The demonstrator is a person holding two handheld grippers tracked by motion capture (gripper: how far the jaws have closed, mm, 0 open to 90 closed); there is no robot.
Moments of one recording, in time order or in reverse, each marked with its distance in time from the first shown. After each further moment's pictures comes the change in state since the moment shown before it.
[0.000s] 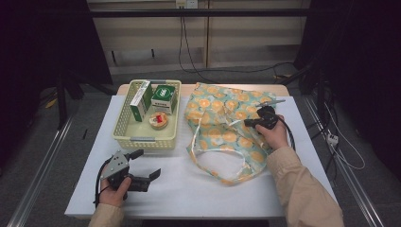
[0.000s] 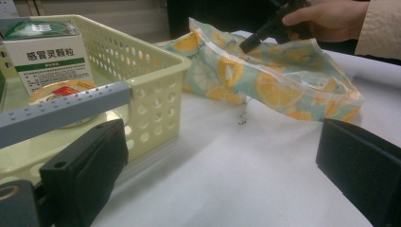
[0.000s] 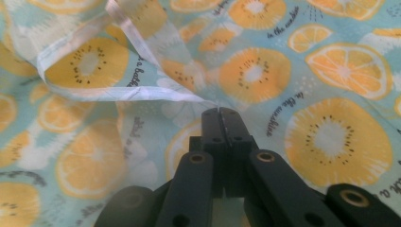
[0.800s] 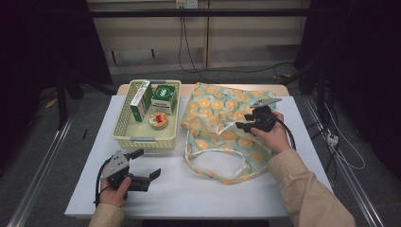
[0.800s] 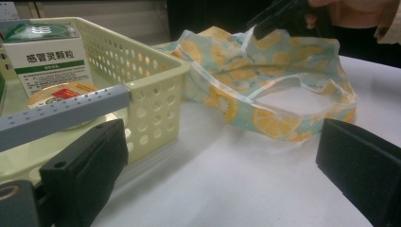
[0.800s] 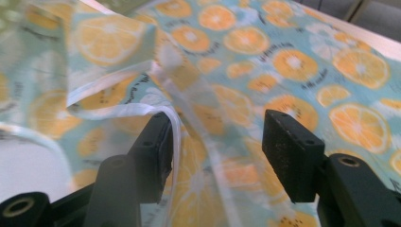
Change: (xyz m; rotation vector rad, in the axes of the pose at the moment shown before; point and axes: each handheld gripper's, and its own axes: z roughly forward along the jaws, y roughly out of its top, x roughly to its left) left arm -0.001 0.001 0.001 -0.004 -0.002 0.004; right arm 0.053 0.020 -0.038 -0.064 0.015 -0.190
